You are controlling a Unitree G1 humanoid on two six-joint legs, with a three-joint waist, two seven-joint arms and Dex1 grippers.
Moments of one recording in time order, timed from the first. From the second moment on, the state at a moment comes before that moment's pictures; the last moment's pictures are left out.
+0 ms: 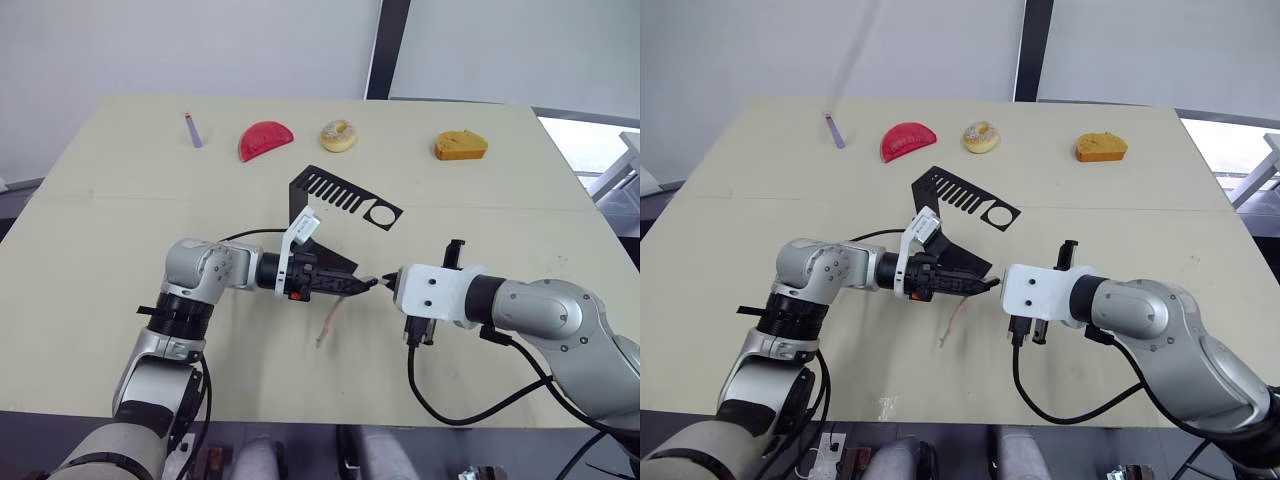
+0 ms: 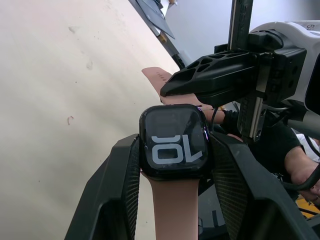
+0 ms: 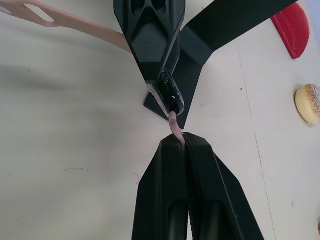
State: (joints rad) left arm -0.82 0.33 -0.11 0.16 -0.64 1.28 -1.00; right arm -0.42 -0.95 0.27 -0.82 -0.01 0.76 0.80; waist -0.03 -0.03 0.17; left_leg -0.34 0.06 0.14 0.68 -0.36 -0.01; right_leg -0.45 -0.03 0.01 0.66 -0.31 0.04
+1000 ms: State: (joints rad) left arm -0.81 0.32 -0.11 0.10 -0.64 1.27 -0.94; right arm -0.47 -0.95 0.27 -0.83 0.02 0.90 0.81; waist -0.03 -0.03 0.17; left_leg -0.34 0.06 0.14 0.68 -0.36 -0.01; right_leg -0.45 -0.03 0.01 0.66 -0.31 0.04
